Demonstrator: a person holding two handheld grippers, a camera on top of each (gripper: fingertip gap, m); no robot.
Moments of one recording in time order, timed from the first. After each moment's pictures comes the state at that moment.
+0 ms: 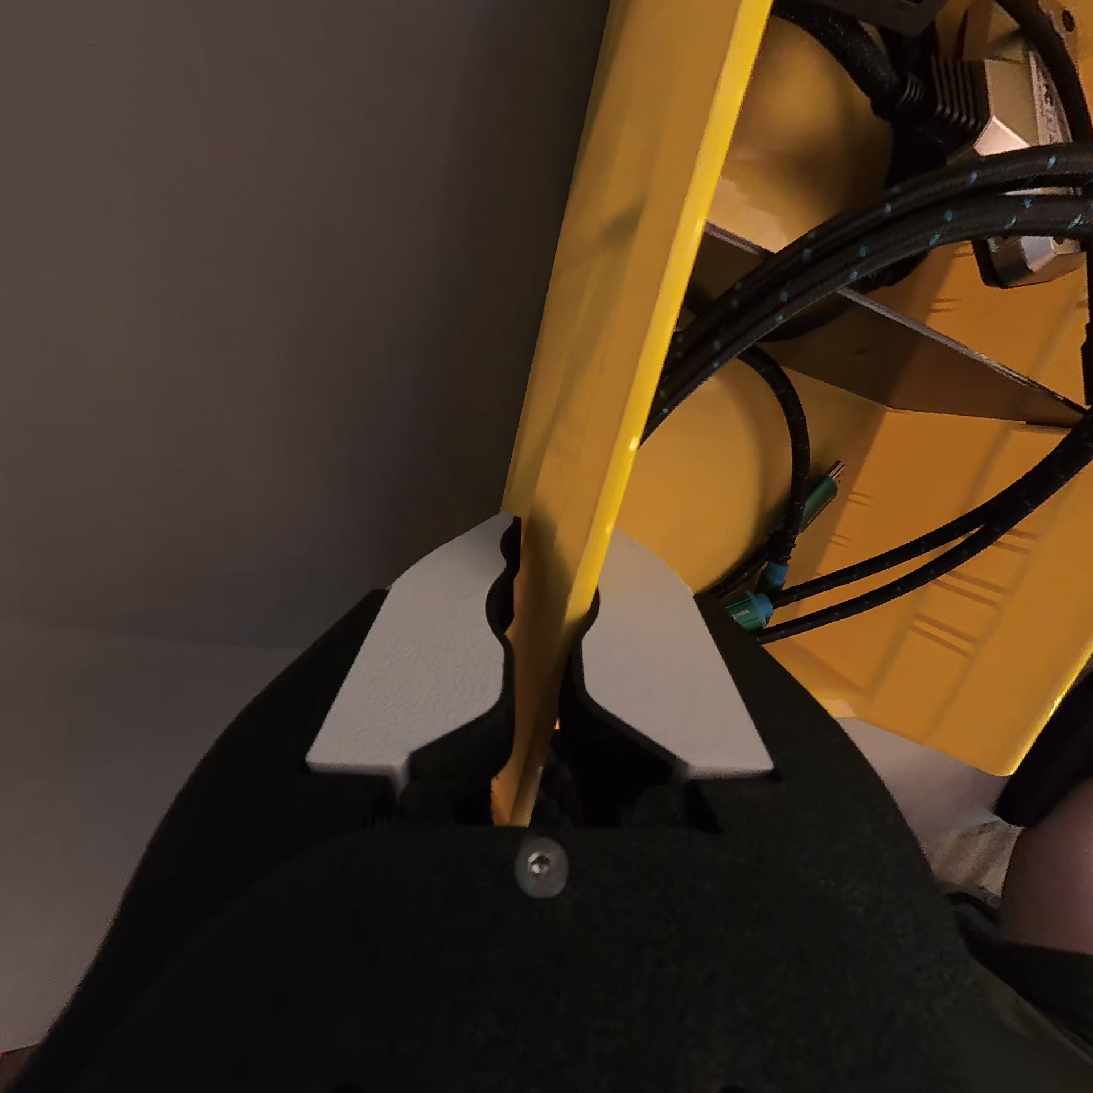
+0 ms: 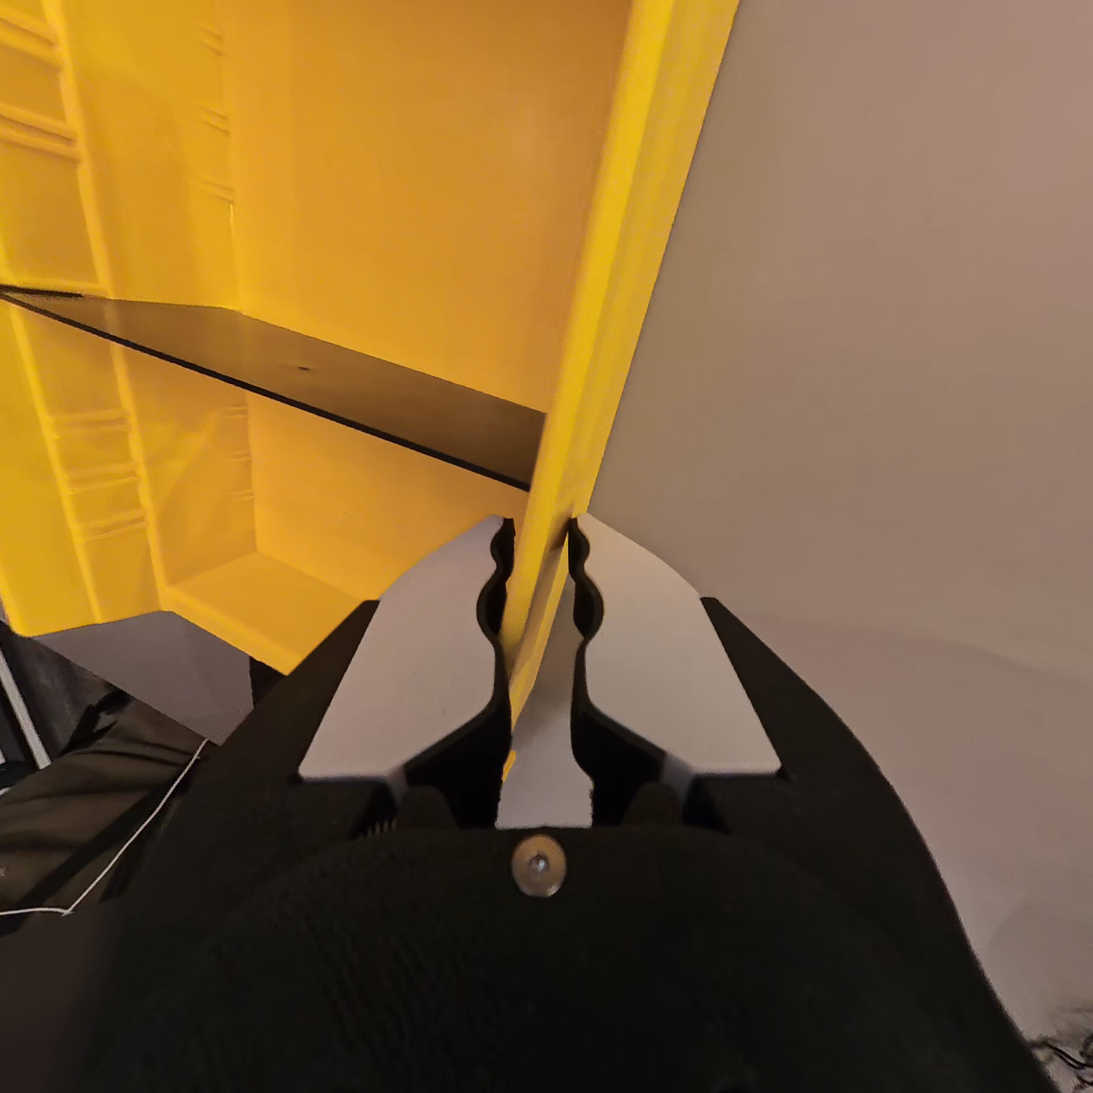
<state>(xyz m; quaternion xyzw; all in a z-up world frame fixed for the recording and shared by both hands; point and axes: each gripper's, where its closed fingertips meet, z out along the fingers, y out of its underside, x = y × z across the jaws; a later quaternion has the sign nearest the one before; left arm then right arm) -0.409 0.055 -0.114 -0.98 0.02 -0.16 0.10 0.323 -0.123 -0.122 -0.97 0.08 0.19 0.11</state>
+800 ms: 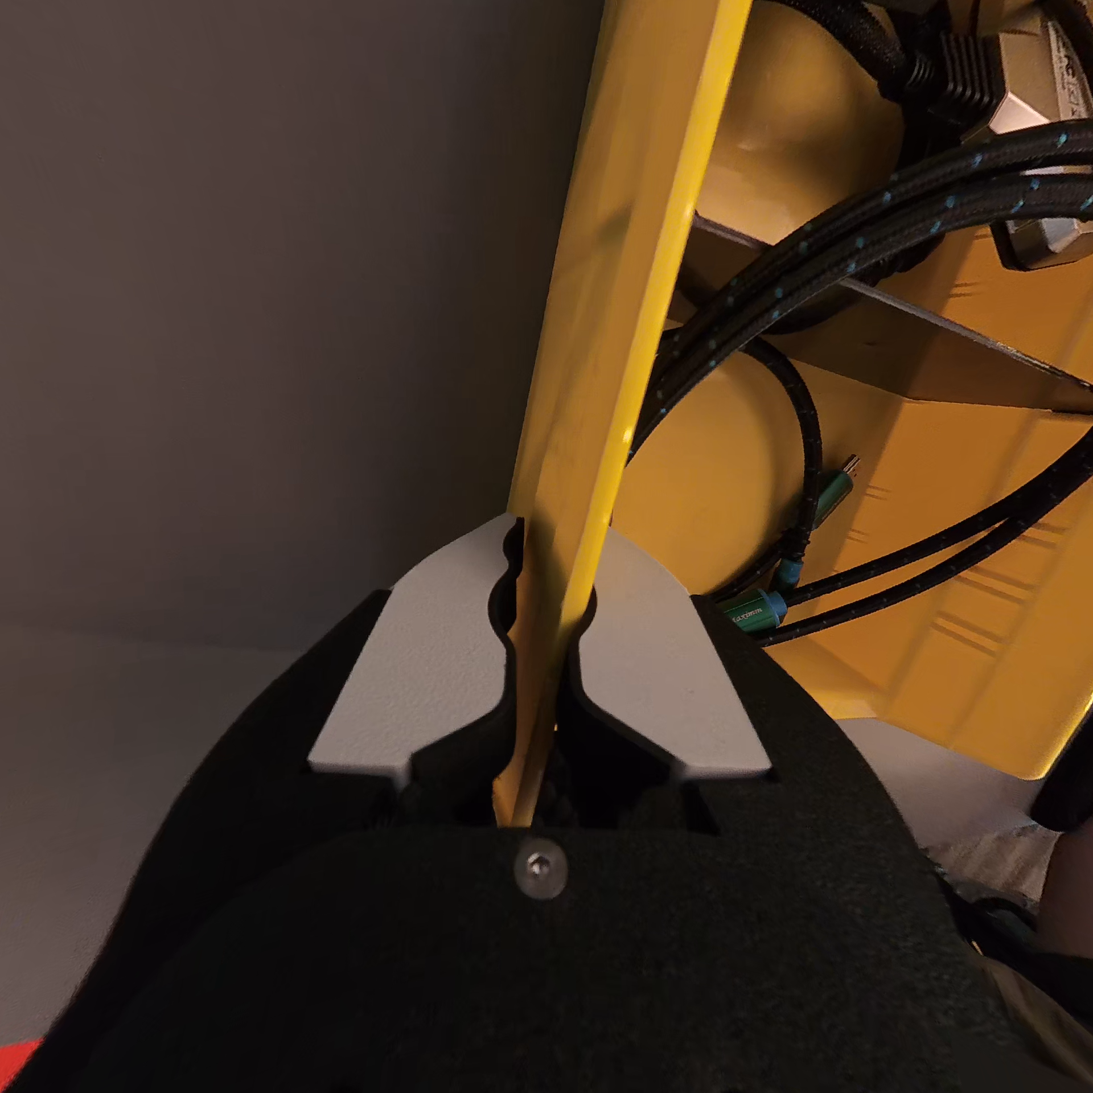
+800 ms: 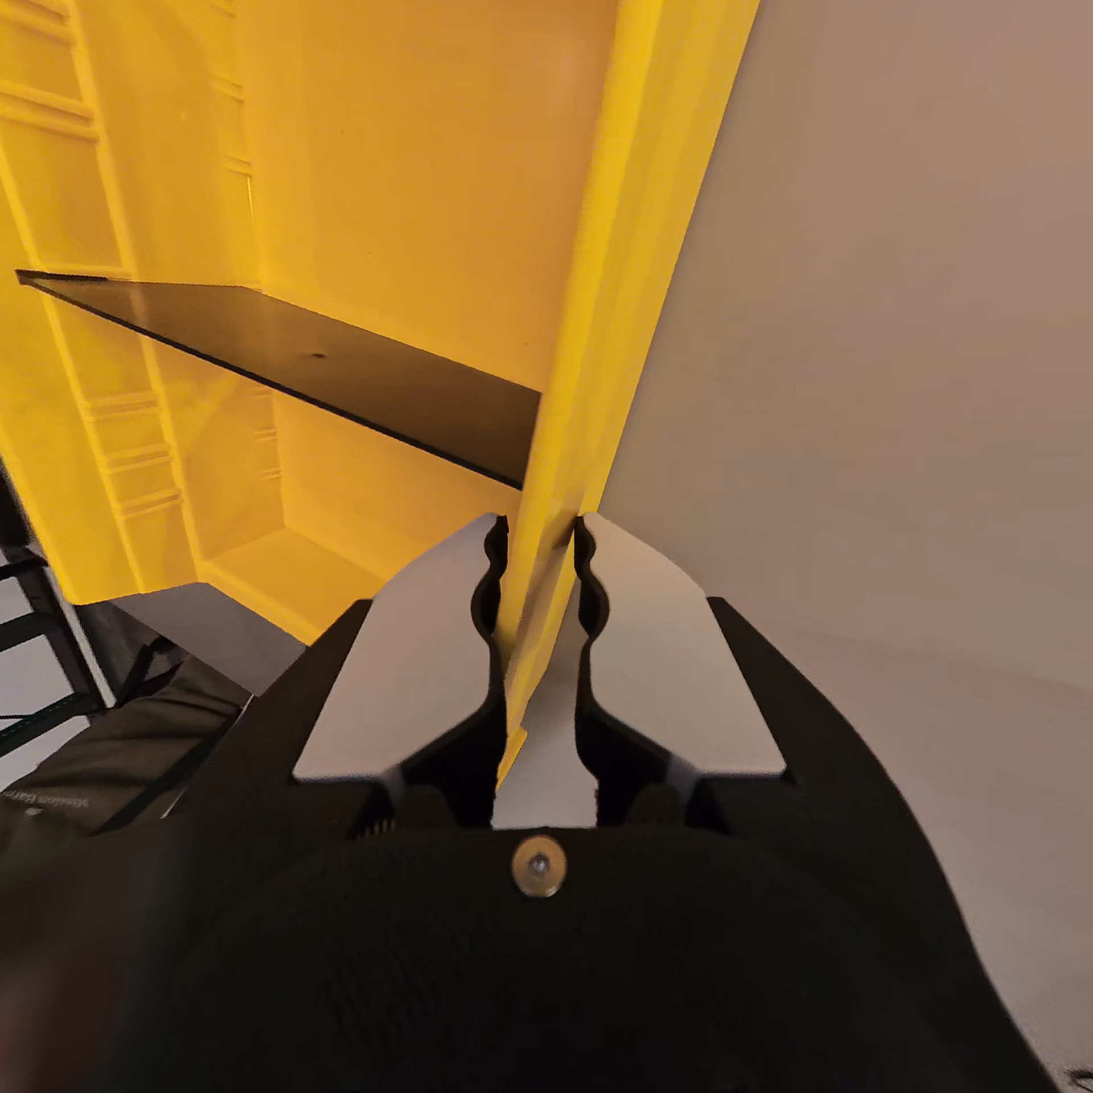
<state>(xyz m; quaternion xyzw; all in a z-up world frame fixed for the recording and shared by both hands) -0.411 0.054 -0.116 -0.98 0.03 -0.15 0.10 0.292 -0.121 -0.123 -0.97 0.06 0.23 0.07</state>
